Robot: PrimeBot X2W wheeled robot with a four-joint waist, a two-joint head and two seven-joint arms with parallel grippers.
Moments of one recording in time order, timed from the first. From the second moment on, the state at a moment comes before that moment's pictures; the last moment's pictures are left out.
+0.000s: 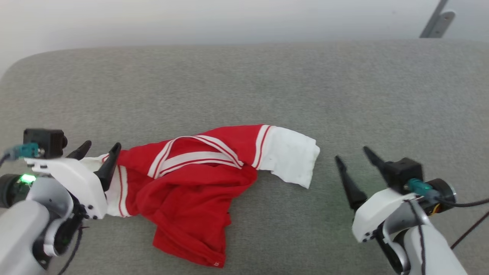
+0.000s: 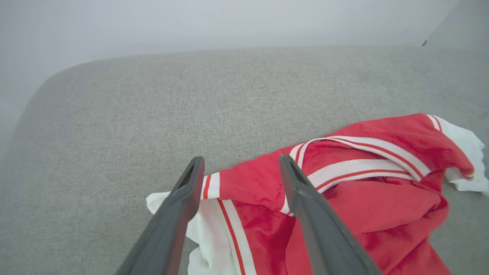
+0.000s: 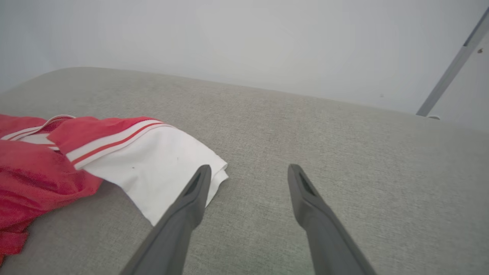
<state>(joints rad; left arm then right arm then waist) -0.49 0.84 -0.73 0.16 -1.05 0.21 0.07 -0.22 -0.14 0.16 0.23 0.16 0.13 0.03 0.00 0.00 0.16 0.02</state>
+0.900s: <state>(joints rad) -0.24 0.58 -0.60 0.05 -0.84 0.26 -0.26 -0.46 -0.32 0.55 0.39 0.29 0.13 0.22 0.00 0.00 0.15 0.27</state>
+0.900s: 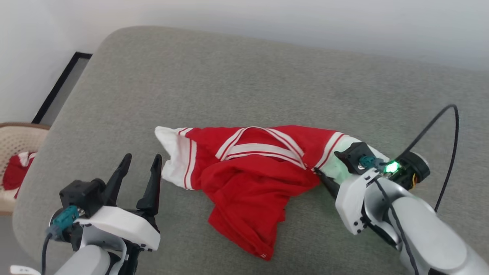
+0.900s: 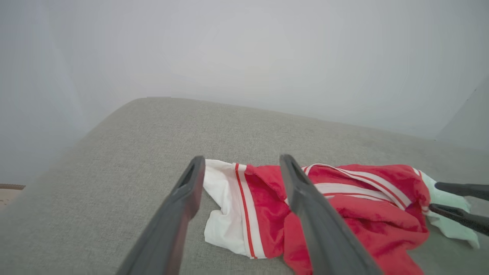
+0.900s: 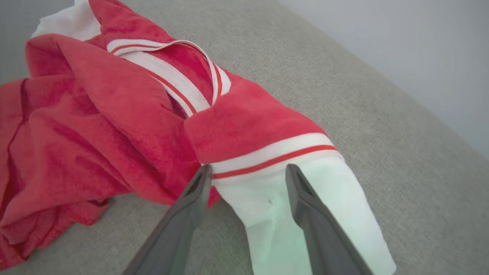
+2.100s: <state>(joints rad) -0.11 0.32 -0.35 0.08 -0.61 0.05 -0.26 -0.58 -0.47 0.57 0.29 0.45 0.13 0.49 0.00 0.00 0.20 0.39</state>
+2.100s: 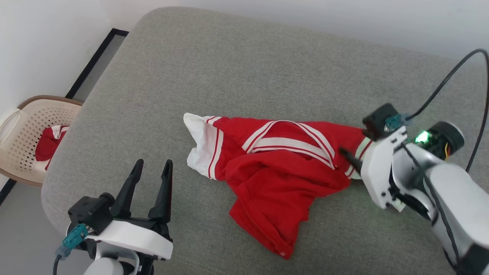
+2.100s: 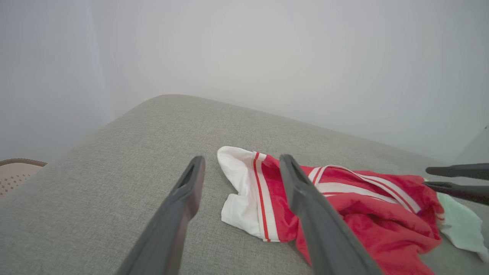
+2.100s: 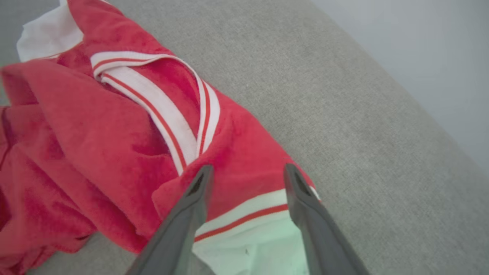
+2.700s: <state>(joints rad) -0.10 0.27 -0.31 0.12 -0.57 -0.01 -0.26 -0.46 -0.50 0.53 0.10 0.39 0.13 0.66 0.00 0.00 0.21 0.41</state>
